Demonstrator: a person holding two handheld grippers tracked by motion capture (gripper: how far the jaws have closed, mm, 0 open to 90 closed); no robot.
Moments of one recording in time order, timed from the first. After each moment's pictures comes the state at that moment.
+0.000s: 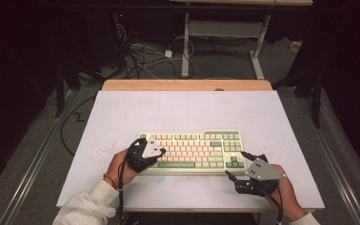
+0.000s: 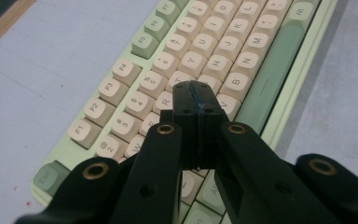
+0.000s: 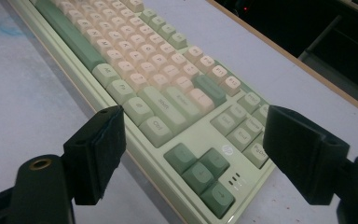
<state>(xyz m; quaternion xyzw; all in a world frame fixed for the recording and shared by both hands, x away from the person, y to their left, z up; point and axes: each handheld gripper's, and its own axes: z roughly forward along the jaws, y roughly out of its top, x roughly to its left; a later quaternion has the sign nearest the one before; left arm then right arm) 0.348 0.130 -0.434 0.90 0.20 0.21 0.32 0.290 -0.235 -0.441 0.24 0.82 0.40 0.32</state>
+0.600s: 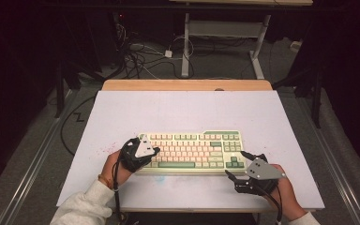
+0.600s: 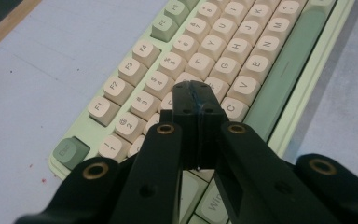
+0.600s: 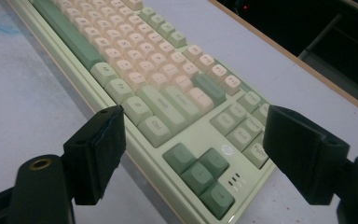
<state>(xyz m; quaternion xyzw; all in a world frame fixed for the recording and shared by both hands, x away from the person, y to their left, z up) 0.349 0.146 -0.439 0.89 0.22 0.21 0.33 0.292 -0.235 -0.442 0.24 0.82 0.39 0.33</state>
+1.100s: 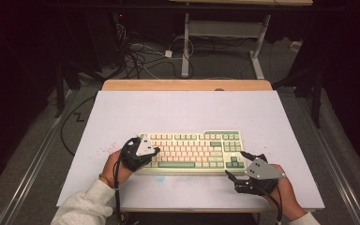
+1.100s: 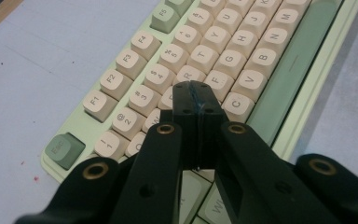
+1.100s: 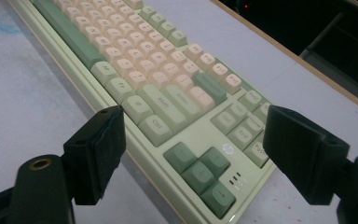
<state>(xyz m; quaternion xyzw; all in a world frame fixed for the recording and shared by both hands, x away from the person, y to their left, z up) 0.355 0.145 -0.444 0.90 0.23 0.20 0.32 0.292 -0.235 -0.443 0.24 0.83 0.39 0.32</state>
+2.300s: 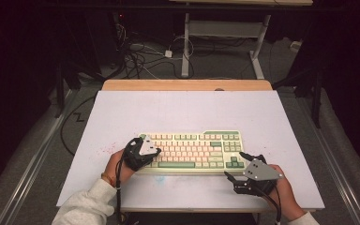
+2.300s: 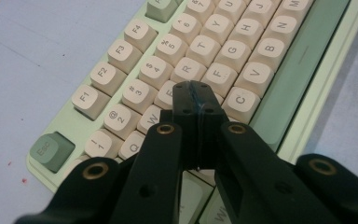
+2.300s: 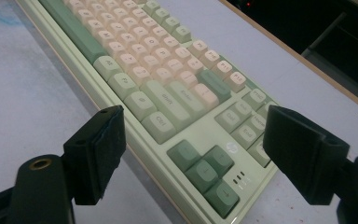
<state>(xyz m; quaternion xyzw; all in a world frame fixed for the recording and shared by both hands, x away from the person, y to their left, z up) 0.360 0.141 -0.451 0.90 0.23 0.20 0.31 0.291 -0.232 -0.445 0.23 0.83 0.38 0.32</state>
